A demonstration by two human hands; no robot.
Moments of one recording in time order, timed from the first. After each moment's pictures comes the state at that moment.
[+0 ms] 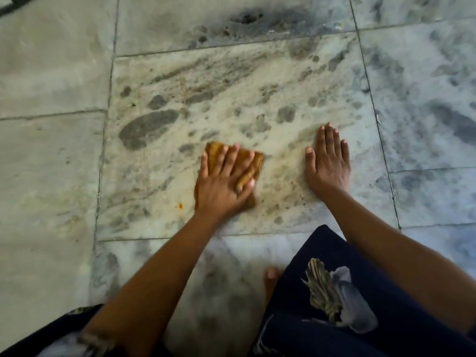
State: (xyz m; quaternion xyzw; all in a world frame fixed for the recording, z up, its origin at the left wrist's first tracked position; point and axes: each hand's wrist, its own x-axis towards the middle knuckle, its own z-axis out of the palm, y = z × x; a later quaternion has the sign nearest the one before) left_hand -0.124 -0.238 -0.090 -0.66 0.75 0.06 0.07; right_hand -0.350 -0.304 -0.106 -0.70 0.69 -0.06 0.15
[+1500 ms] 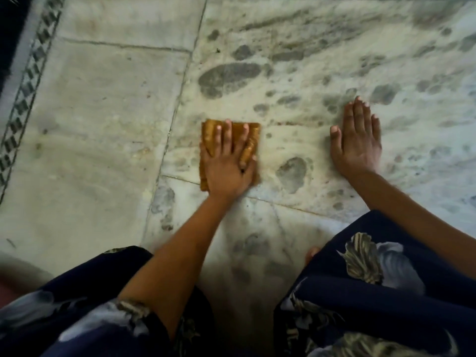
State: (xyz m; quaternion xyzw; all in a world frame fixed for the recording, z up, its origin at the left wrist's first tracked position) left_hand -0.045 -0.165 -0.094 -0.82 0.57 0.02 0.00; right_hand -0.263 -0.305 -0.104 -0.80 0.57 -0.06 0.16
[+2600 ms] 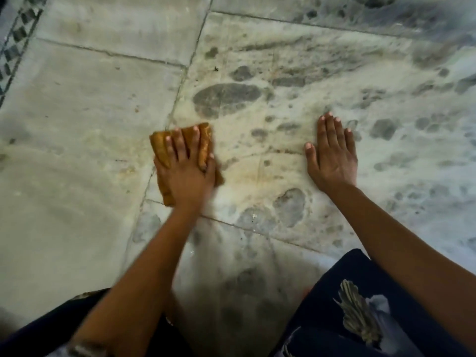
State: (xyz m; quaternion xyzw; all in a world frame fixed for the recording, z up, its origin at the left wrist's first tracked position) left_hand 0.021 -0.183 -0.101 -0.90 0.42 0.05 -0.01; right_hand -0.214 -0.328 -0.105 -0.84 0.53 -0.02 0.14
